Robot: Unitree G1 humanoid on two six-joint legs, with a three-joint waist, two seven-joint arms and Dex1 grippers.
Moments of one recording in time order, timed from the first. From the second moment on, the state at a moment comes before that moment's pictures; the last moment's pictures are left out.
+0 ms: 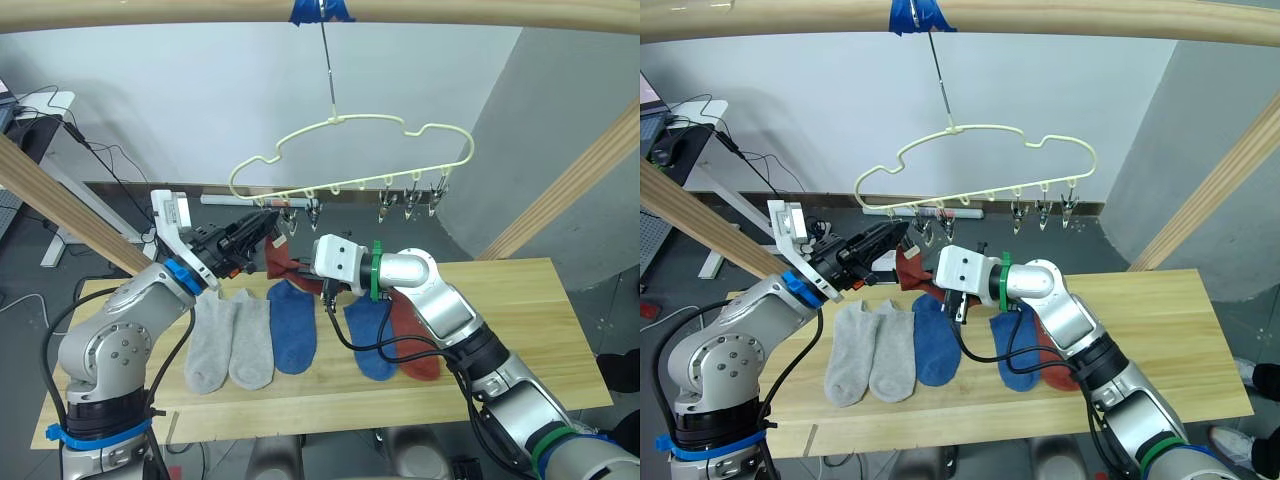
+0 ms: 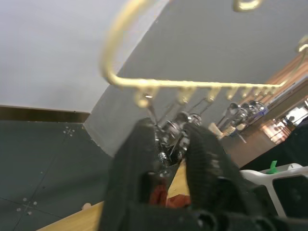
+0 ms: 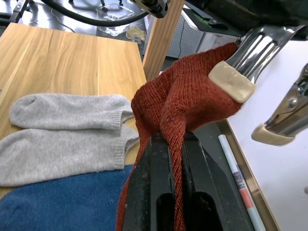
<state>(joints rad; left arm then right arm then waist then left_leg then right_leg) -0.29 0.50 0.31 -0.35 -0.94 0.78 -0.47 -0.66 -0.18 0.45 0.09 -0.09 0.12 0.84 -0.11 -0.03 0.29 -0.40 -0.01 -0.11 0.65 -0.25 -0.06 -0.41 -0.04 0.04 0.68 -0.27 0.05</state>
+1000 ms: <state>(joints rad) -0.09 0.34 0.14 -0.46 -0.43 0.28 -0.40 -0.44 -0.65 0.10 -0.50 0.35 0.51 1.04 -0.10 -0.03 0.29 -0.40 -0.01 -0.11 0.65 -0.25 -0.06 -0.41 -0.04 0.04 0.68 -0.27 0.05</state>
